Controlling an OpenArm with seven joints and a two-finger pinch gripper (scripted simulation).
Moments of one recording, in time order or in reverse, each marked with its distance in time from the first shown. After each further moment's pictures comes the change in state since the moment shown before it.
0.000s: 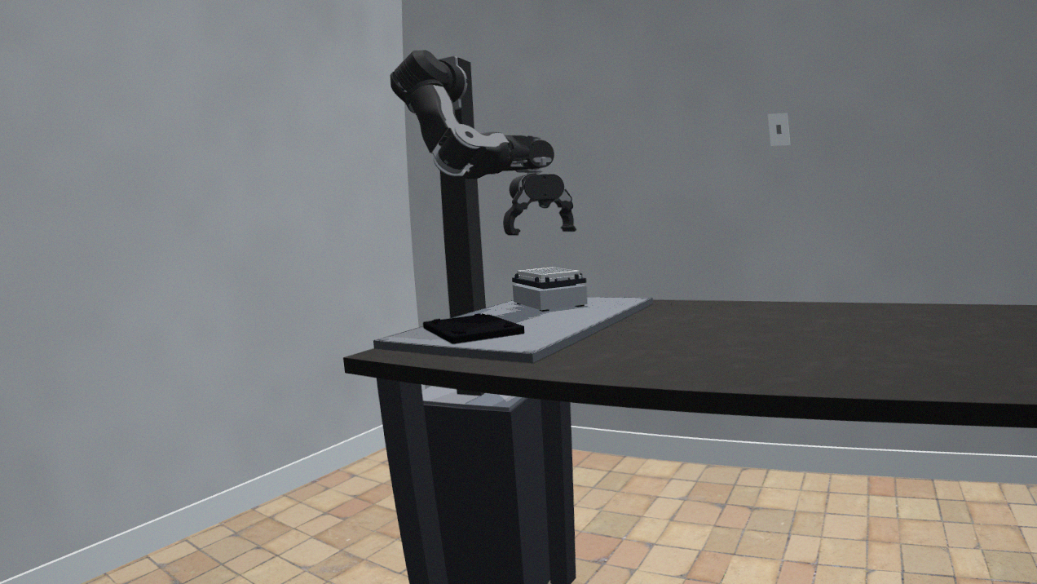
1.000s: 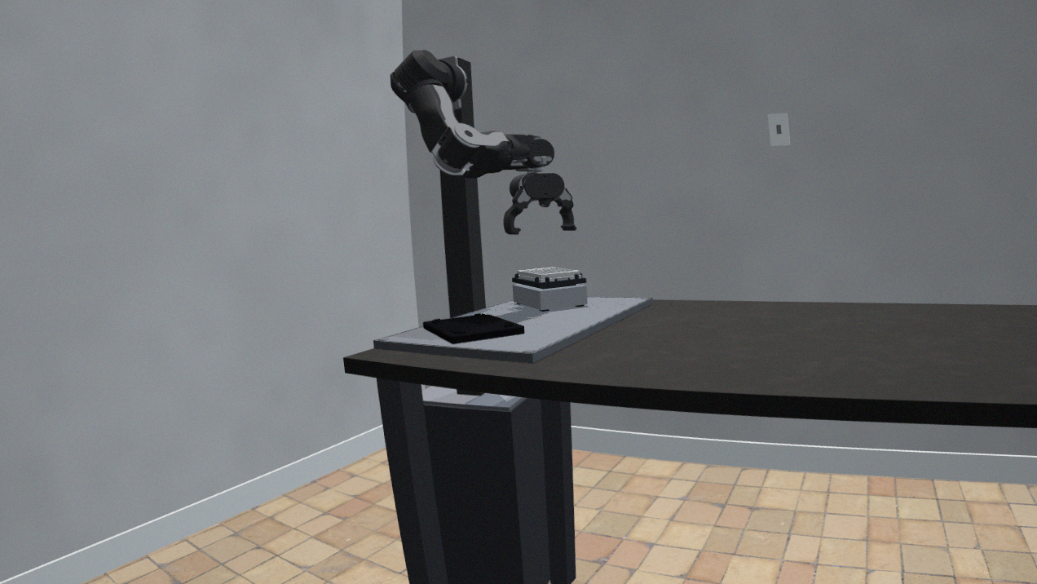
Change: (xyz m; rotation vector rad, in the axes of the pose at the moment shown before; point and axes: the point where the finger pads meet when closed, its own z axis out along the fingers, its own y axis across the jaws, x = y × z) arm -0.002 0.000 -0.002 -0.001 0.003 -0.002
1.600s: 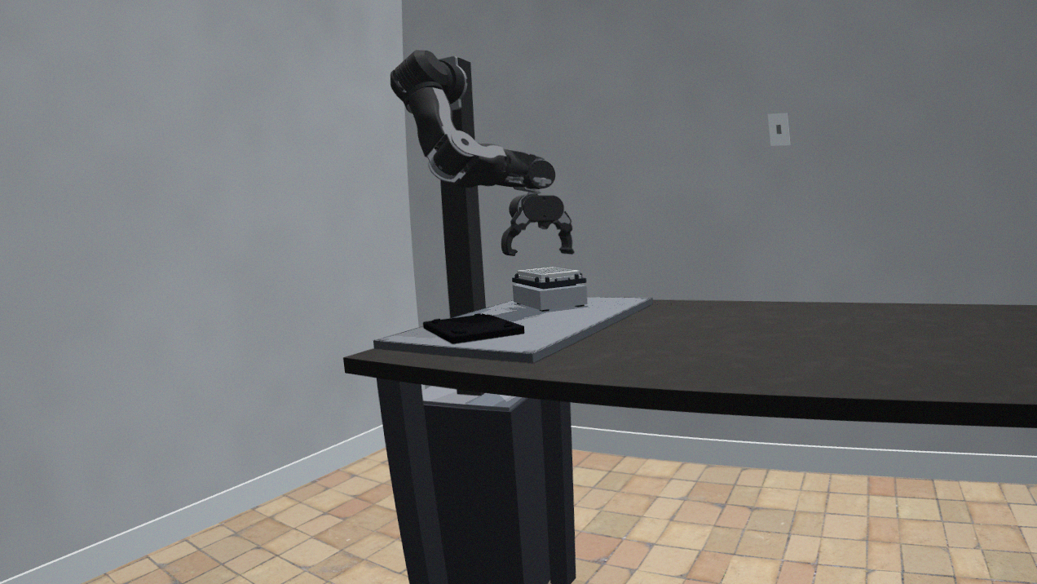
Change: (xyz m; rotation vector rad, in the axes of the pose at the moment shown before) arm -0.002 -0.010 0.044 0.048 0.002 0.024
